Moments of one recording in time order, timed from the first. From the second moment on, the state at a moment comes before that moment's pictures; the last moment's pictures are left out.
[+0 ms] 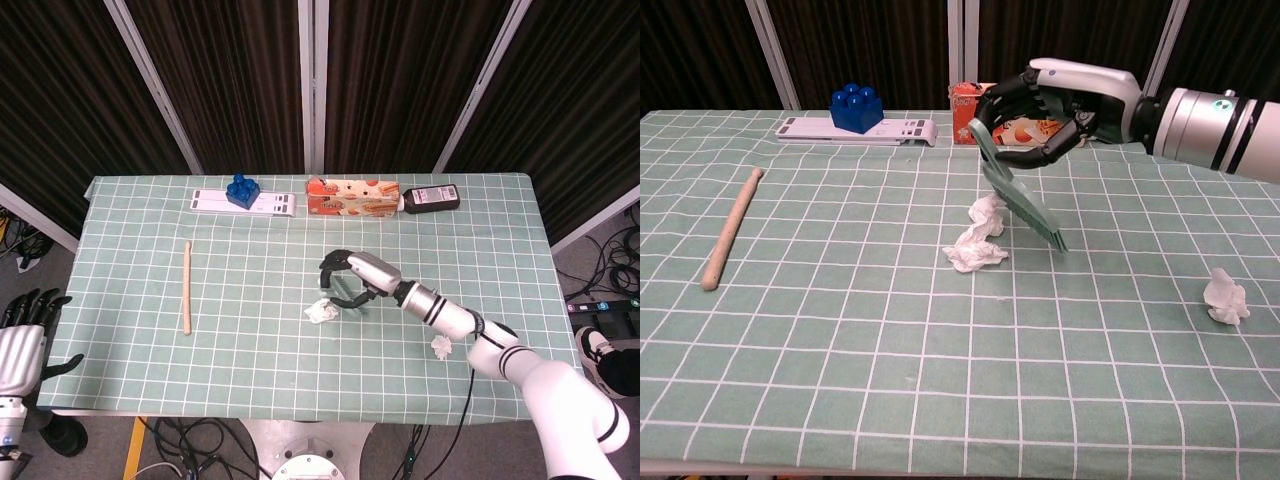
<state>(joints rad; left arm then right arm) -0.07 -1.11 -0.05 -1.68 1.41 1.46 0.12 0.99 -1.70 -0.09 -0.74 -1.74 1.16 1.33</state>
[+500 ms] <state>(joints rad) -0.08 -1.12 -0.04 -1.62 1.44 1.45 0.03 0.74 -1.34 -0.08 -1.40 -1.56 1.25 0.96</state>
